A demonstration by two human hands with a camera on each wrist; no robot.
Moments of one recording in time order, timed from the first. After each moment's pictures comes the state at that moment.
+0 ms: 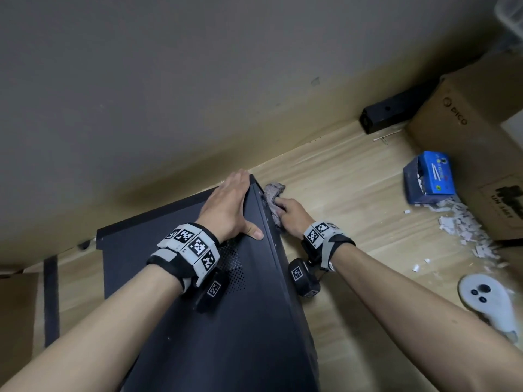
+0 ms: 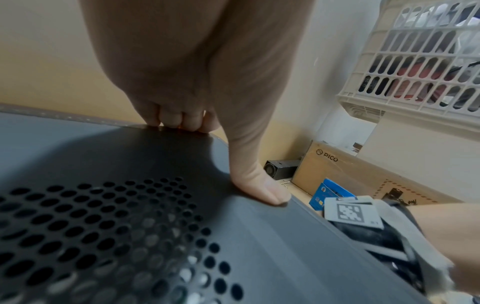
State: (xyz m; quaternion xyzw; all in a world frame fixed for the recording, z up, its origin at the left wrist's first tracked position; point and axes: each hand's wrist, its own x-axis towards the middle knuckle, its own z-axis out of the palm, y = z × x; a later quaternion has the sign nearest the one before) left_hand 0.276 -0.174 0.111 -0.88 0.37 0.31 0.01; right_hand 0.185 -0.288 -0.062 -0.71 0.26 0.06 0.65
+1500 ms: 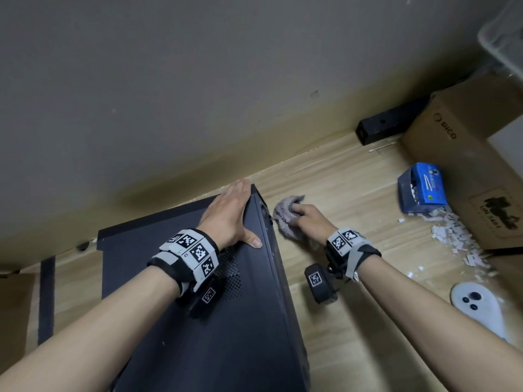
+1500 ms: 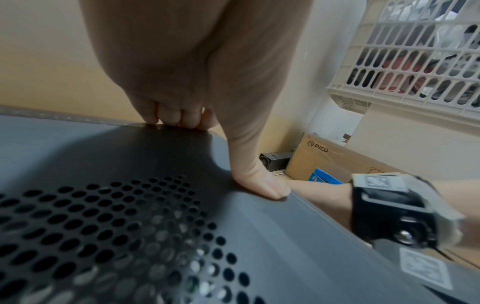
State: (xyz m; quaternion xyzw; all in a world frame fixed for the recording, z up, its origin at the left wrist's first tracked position) left_hand 0.273 -0.168 0.109 -0.87 0.38 0.31 0.03; right_hand 0.150 -0.315 -0.020 -0.68 0.29 0.09 0.66
